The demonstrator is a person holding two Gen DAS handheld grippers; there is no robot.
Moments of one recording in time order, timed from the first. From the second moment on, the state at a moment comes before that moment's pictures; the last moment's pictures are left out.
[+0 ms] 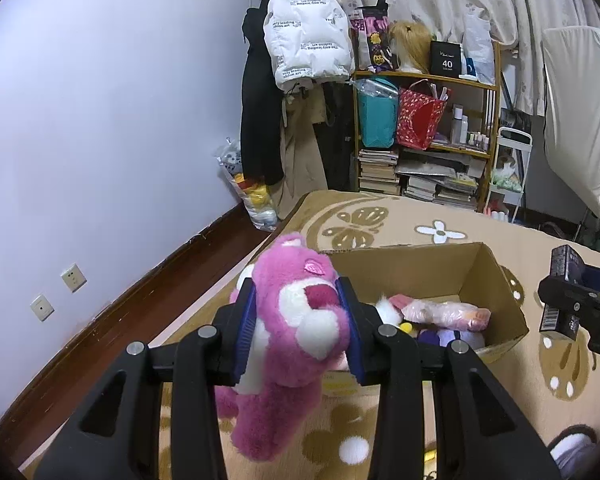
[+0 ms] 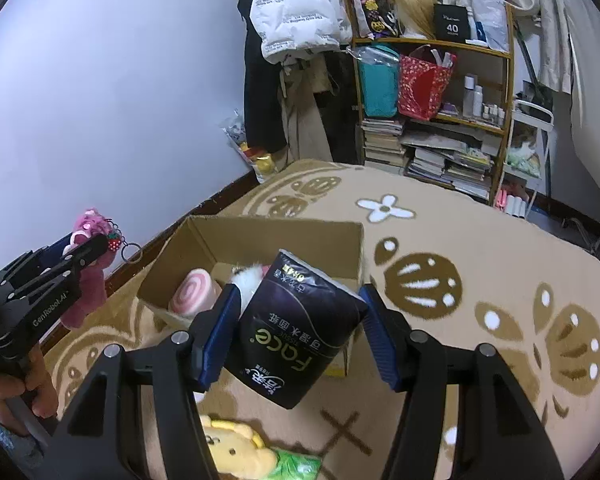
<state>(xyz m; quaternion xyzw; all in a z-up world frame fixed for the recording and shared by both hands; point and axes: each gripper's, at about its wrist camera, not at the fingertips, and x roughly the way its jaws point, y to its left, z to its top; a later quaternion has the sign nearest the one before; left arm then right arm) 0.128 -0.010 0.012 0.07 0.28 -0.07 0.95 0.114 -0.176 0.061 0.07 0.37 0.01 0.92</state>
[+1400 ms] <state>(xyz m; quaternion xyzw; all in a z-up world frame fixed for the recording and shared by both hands) 0.176 -0.055 -0.032 0.10 0.31 -0.11 0.94 0.162 -0.170 0.017 0.06 0.38 0.02 0.92</state>
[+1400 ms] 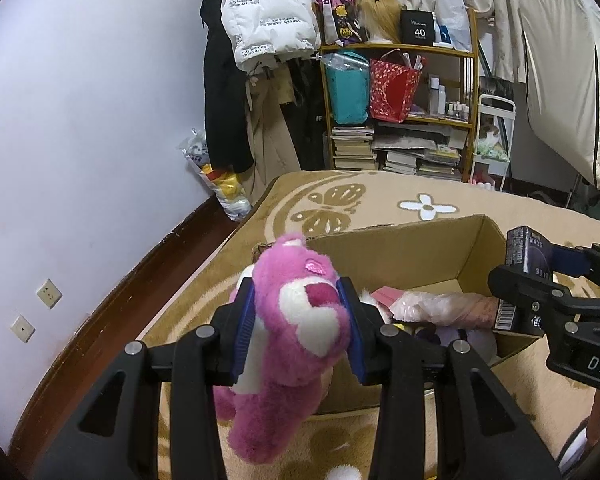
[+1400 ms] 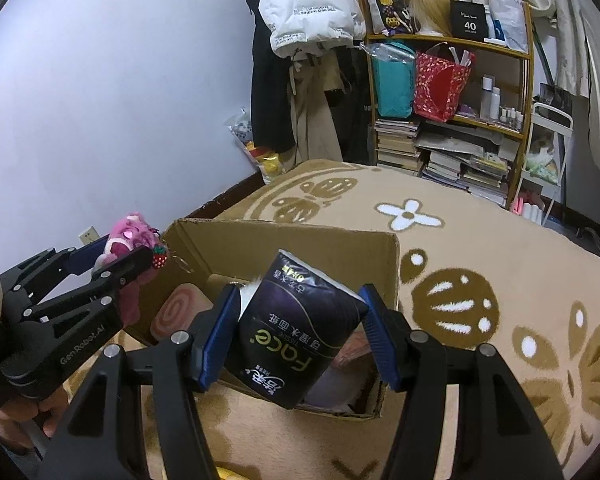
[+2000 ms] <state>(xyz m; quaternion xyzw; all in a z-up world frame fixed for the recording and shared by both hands) 0.172 -0.055 -0.037 0.11 0.30 -0.10 0.94 0.167 -0.181 0.000 0.08 0.40 0.02 0.91</state>
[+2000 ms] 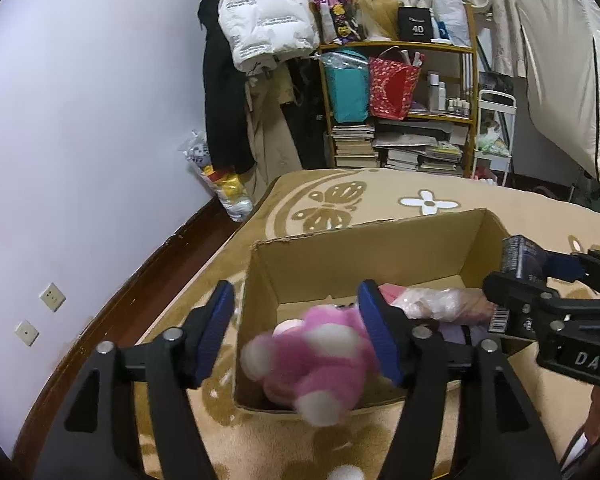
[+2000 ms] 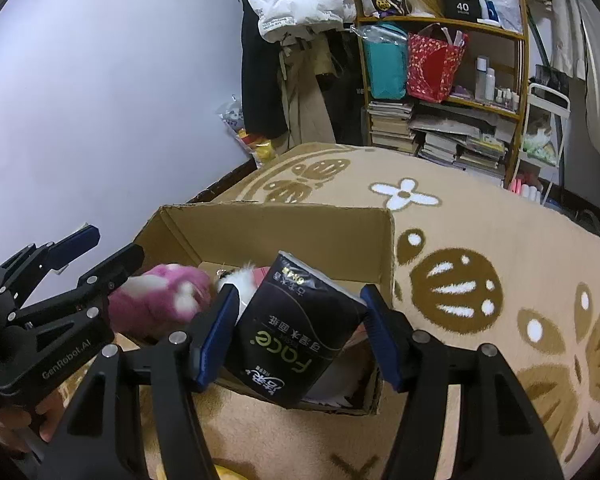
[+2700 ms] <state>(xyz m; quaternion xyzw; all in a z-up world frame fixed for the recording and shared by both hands) 0.164 -0.031 -0.036 0.11 0.31 -0.05 0.94 0.158 -0.195 0.007 0.12 0.39 -0.01 0.91</state>
